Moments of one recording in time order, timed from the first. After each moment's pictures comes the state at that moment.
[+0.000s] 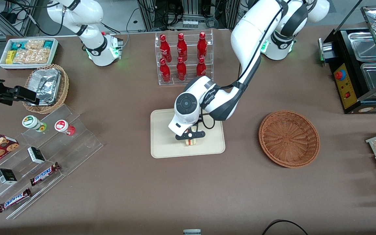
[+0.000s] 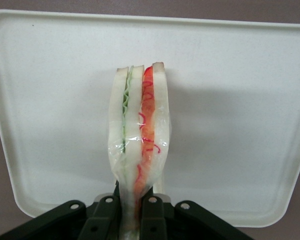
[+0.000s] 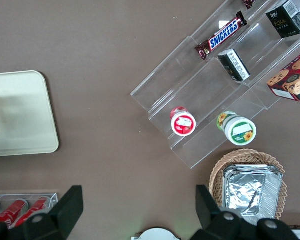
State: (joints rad) arm -0.71 0.84 -0.10 -1.20 -0.07 1.93 -0.86
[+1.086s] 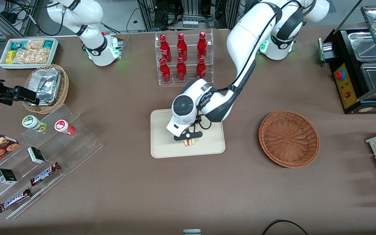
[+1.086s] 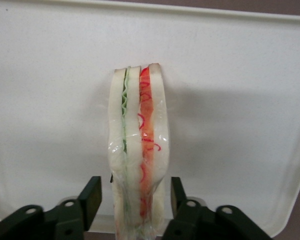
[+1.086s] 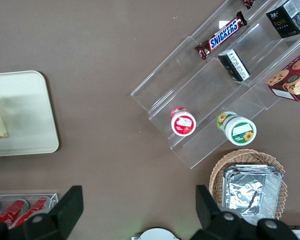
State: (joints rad) arm -0.73 0.88 -0.10 -1.18 -0.07 1.96 -0.90
